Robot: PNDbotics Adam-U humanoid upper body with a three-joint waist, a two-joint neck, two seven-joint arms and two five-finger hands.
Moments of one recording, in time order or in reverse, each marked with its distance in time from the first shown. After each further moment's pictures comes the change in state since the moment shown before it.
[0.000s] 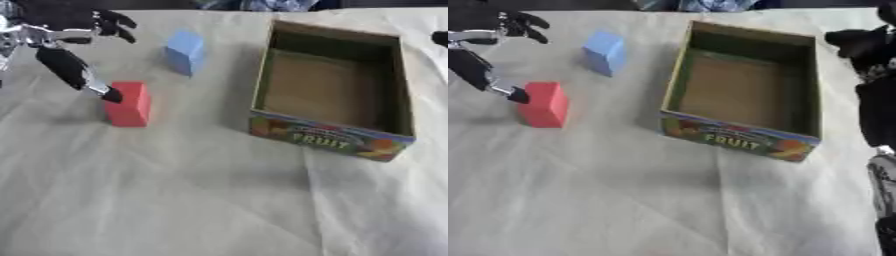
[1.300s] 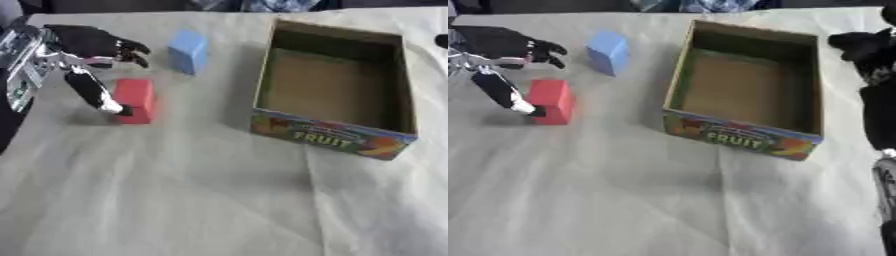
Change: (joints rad) left arm -0.011 -0.085 -0.005 0.168 -0.127 -0.079 0.079; right arm -0.004 0.000 0.000 0.000 0.000 0.023 -0.004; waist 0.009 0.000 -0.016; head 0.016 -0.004
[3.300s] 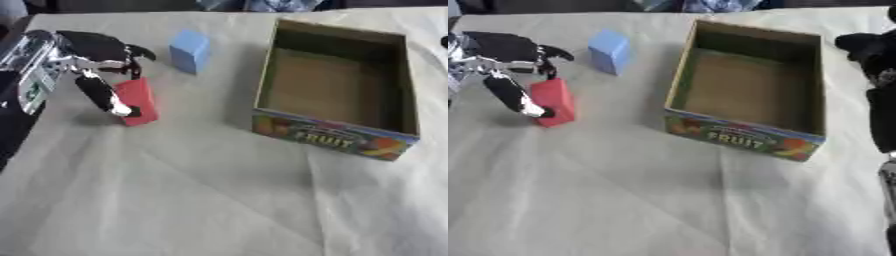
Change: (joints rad) left arm 0.007 -0.002 -0.020 -0.023 0.020 0.042 -0.042; right arm 0.004 0.001 -0.006 0.000 0.004 0.030 -0.022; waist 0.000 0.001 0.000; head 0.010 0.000
